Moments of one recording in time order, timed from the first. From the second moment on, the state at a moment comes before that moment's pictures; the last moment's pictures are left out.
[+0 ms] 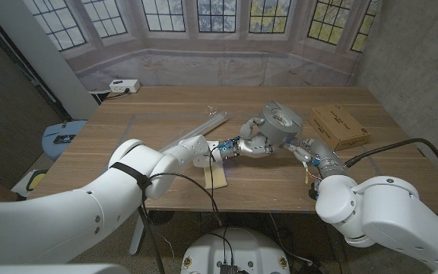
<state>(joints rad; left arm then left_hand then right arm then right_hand) 0.28 -0.09 0.42 -0.35 -0.71 0.66 -1.35 1.23 -0.44 0.63 -0.31 0.66 1.25 -0.14 0.50 0.22 1.26 -0.19 0.52 0.36 1.15 -0.25 0.45 0.27 0.06 -0.08 0.75 0.18 -1.22 -0.82 -0.43 -2.74 0.67 -1.40 -1.12 0.62 0.12 0.18 -0.13 0.19 0.28 0.08 0.19 0.18 0.28 0.08 0.22 0.20 0.25 0.02 0.22 0.19 0.45 0.03 0.20 0.17</state>
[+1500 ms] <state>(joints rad) 0.28 0.01 0.83 -0.43 -1.06 0.68 -1.38 1.23 -0.44 0.63 -0.31 0.65 1.25 -0.14 0.53 0.22 1.26 -0.19 0.53 0.36 1.15 -0.25 0.45 0.27 0.06 -0.08 0.79 0.18 -1.28 -0.84 -0.54 -2.73 0.32 -1.40 -1.12 0.72 0.13 0.25 -0.14 0.18 0.85 -0.03 0.28 0.19 0.81 0.01 0.37 0.22 0.80 -0.09 0.31 0.19 0.91 -0.07 0.29 0.17</state>
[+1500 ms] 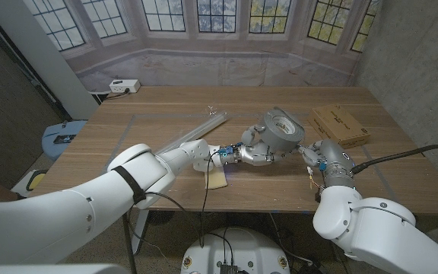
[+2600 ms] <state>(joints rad) 0.27 0.03 0.92 -0.43 -1.13 0.67 -1.38 1.23 -0.44 0.63 -0.31 0.65 1.25 -0.14 0.53 0.22 1.26 -0.19 0.54 0.36 1.15 -0.25 0.45 0.27 0.06 -0.08 0.80 0.17 -1.26 -0.92 -0.48 -2.69 0.36 -1.40 -1.12 0.72 0.13 0.26 -0.14 0.18 0.87 -0.04 0.27 0.19 0.83 -0.01 0.37 0.21 0.83 -0.10 0.30 0.19 0.93 -0.08 0.29 0.17</state>
